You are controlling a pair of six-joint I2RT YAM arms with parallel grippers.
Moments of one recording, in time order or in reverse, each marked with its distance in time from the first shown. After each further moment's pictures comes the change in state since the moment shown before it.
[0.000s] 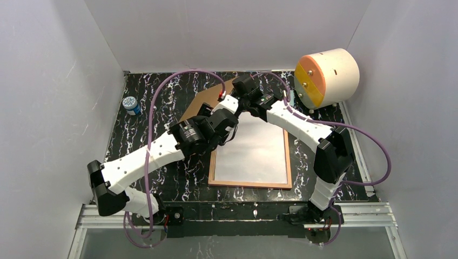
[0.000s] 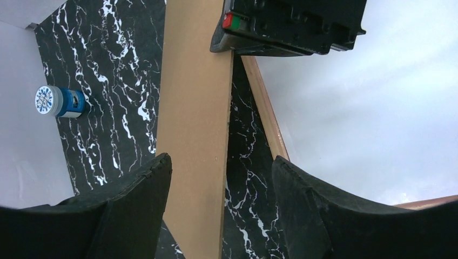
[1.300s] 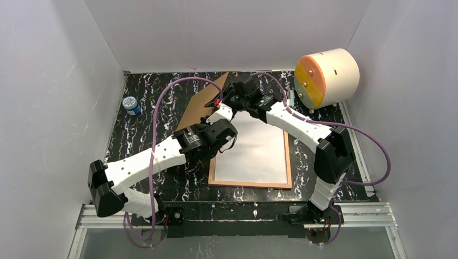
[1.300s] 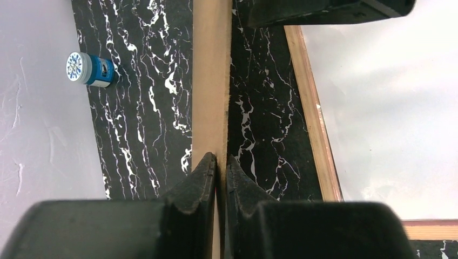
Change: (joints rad) left arm -0.007 -0.030 -0.152 -0.024 -0.125 -0.062; right arm 0.001 0.000 -0.017 0.100 -0.108 0.060
